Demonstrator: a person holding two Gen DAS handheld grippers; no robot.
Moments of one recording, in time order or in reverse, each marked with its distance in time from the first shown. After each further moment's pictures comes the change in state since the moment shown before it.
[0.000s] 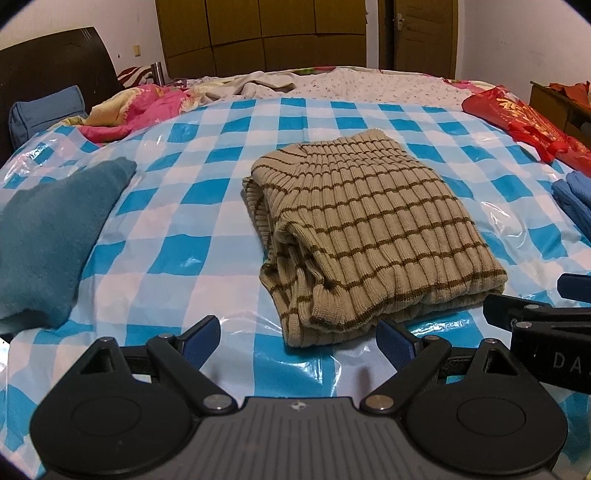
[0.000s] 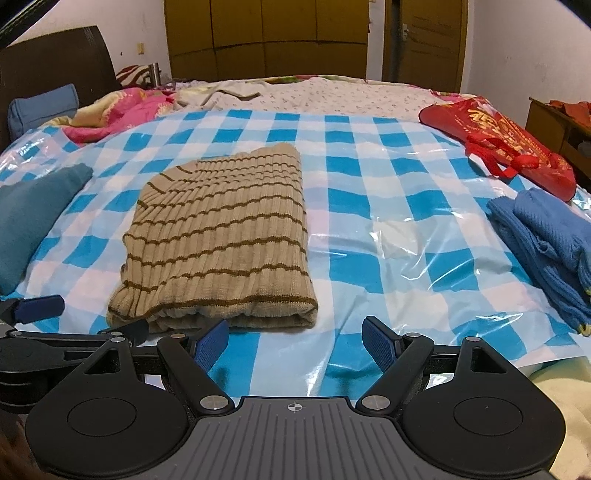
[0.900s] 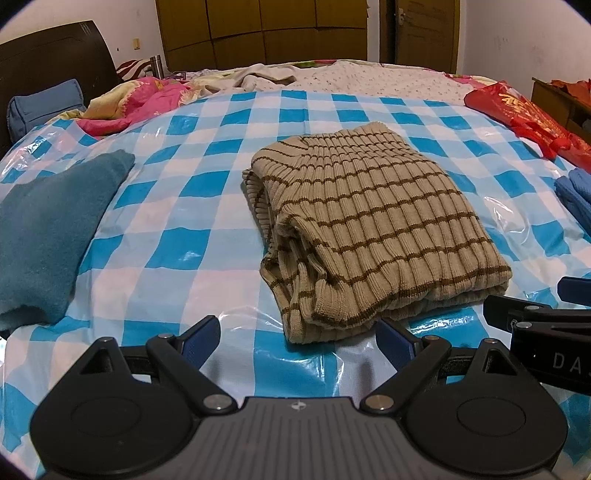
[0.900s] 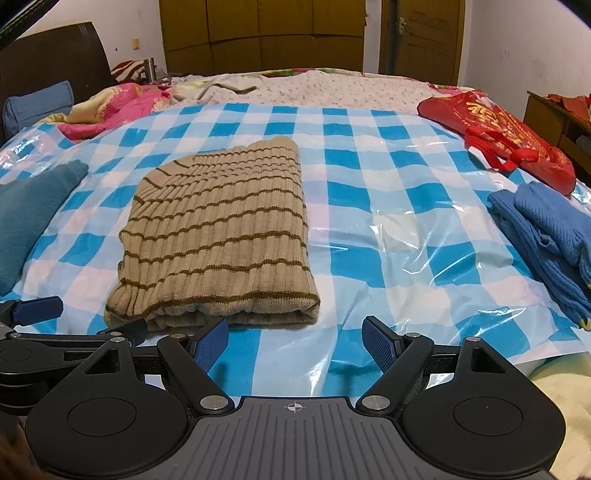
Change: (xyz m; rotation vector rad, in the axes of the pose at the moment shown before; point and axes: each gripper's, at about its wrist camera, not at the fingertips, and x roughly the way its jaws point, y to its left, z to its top) left arm 0.006 0.001 0.000 -0.003 0.023 -0.003; right arm 0.006 -0.002 0.000 0.014 0.022 0.001
